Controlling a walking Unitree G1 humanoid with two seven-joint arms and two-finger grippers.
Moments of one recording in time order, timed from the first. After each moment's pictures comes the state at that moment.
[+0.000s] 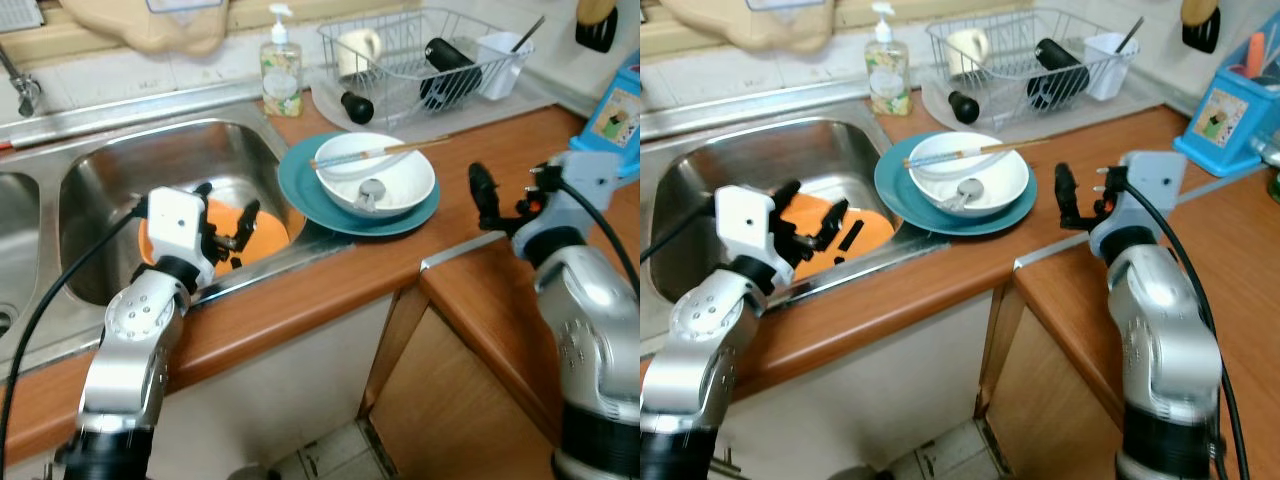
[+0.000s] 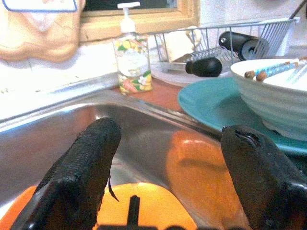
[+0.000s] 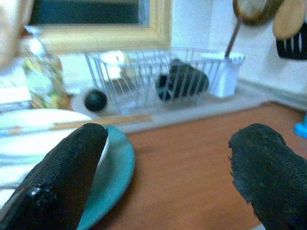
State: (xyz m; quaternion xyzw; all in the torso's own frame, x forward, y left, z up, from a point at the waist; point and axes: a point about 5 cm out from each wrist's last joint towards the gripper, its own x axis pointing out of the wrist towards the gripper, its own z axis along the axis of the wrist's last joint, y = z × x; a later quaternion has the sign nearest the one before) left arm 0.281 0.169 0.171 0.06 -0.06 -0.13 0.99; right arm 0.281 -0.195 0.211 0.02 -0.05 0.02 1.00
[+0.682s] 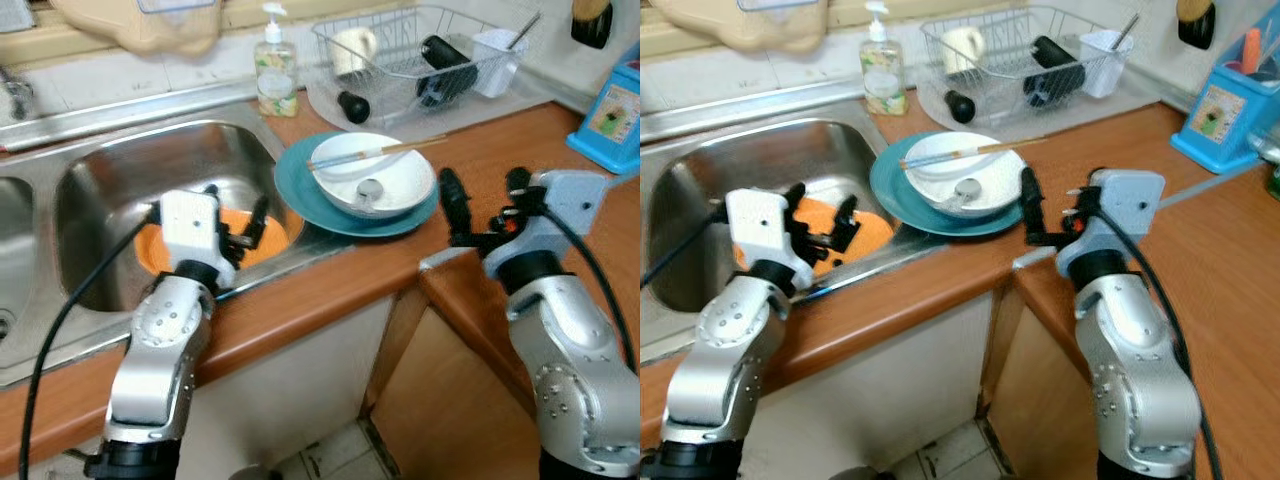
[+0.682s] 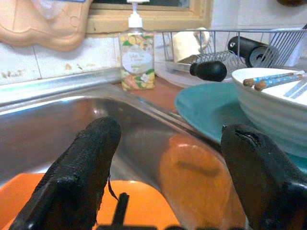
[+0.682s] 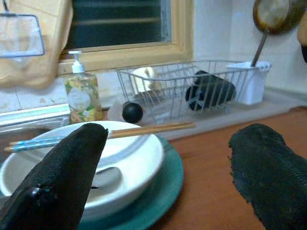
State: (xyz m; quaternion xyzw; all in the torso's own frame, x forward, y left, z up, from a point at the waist) left arm 0.277 0.146 0.168 0.02 -0.05 -0.10 0.99; right arm 0.255 -0.160 0.212 0.05 -0.08 0.05 0.99
